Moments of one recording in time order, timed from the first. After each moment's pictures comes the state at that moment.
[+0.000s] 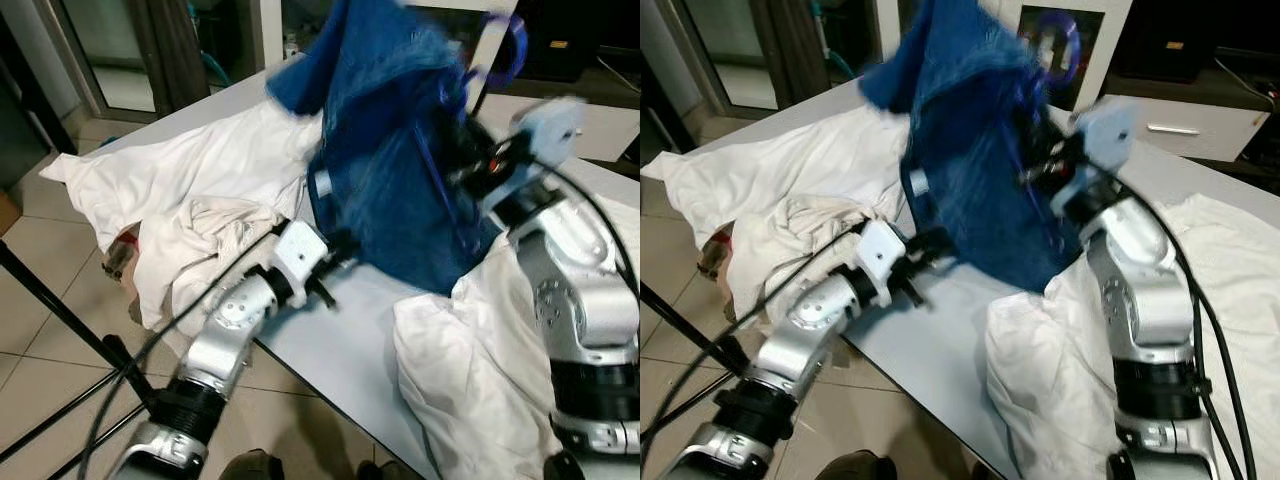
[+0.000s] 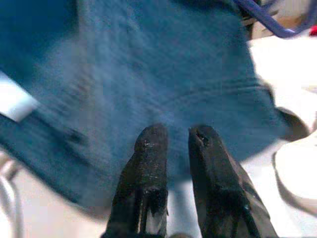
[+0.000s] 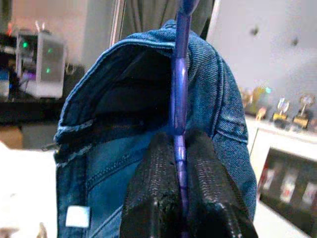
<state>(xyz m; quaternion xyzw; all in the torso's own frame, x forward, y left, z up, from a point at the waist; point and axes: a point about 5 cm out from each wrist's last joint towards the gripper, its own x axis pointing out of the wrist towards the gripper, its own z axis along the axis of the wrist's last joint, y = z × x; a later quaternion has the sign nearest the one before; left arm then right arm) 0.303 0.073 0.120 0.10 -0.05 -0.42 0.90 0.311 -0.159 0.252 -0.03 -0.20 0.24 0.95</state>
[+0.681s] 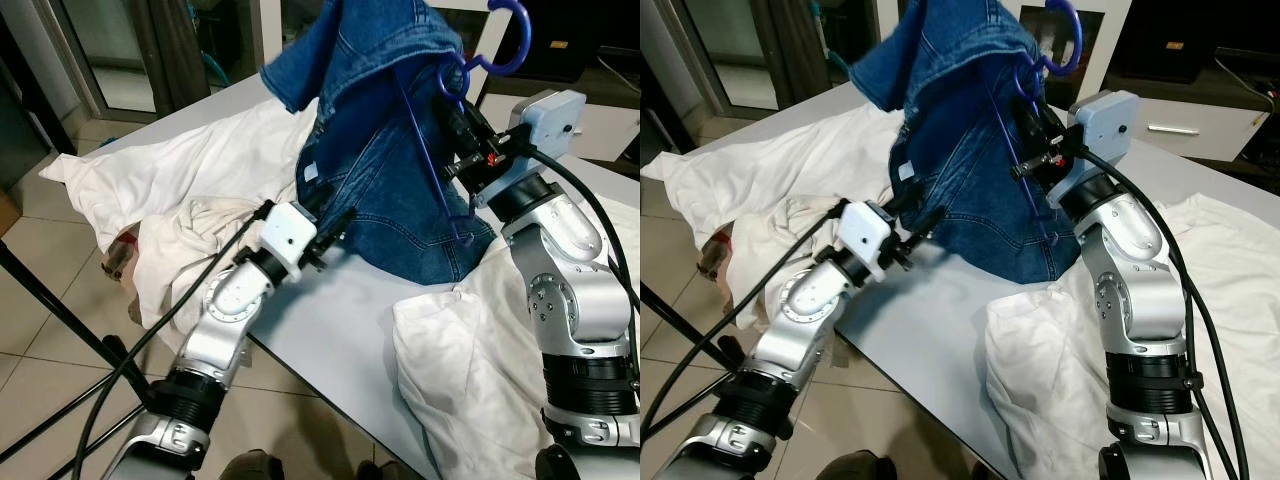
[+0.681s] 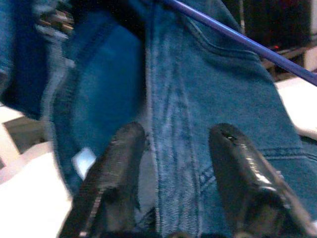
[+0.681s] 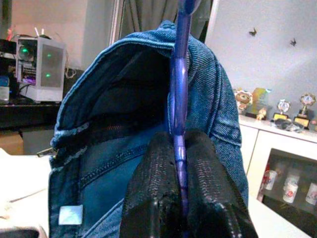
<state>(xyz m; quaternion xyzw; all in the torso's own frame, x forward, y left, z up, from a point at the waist) 0.314 0.086 0.150 0.12 -0.17 -0.33 0.92 0.315 -0.157 0.247 -0.02 -0.19 0.24 0.95</state>
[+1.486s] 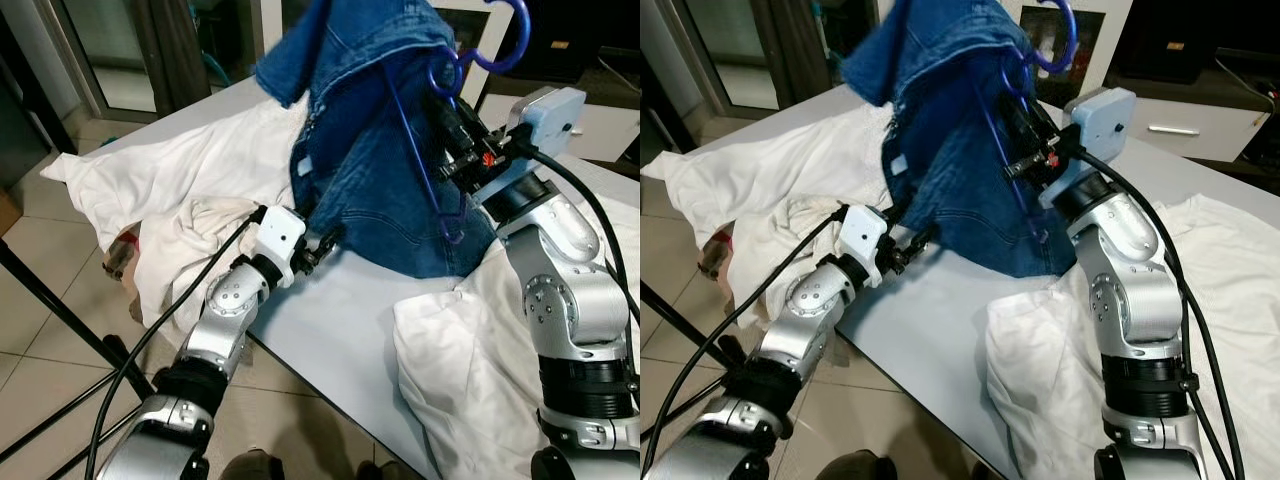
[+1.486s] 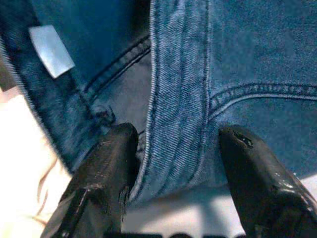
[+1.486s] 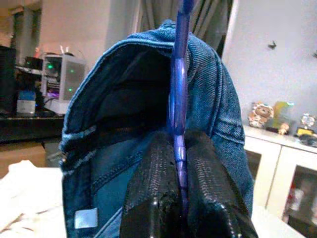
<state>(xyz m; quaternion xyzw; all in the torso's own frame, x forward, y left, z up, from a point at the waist) 0.332 0.096 0.117 0.09 -0.06 -0.32 0.94 0.307 -0.146 0.256 0.00 -0.22 0.28 0.94</state>
